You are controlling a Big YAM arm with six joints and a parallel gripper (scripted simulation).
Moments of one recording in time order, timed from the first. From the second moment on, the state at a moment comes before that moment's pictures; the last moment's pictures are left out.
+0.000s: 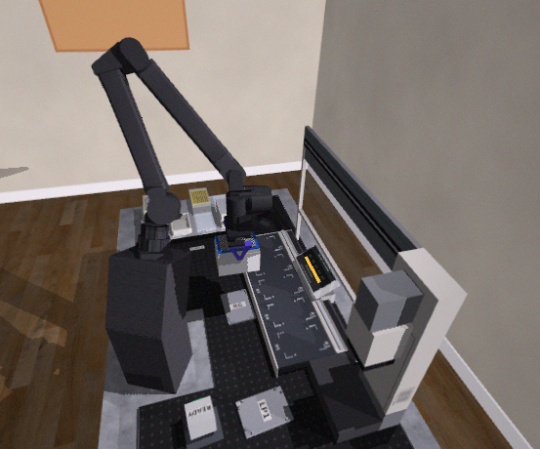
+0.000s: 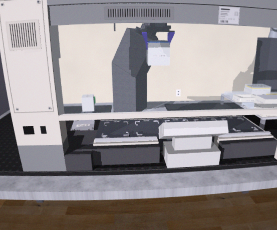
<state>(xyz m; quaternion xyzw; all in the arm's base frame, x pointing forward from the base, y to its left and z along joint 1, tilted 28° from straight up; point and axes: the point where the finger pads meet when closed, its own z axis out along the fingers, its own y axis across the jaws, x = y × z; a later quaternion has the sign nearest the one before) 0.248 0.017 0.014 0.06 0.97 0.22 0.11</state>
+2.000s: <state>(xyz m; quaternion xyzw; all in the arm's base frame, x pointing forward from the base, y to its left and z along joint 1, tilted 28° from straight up) 0.411 -0.056 0.028 0.03 0.97 0.21 0.13</state>
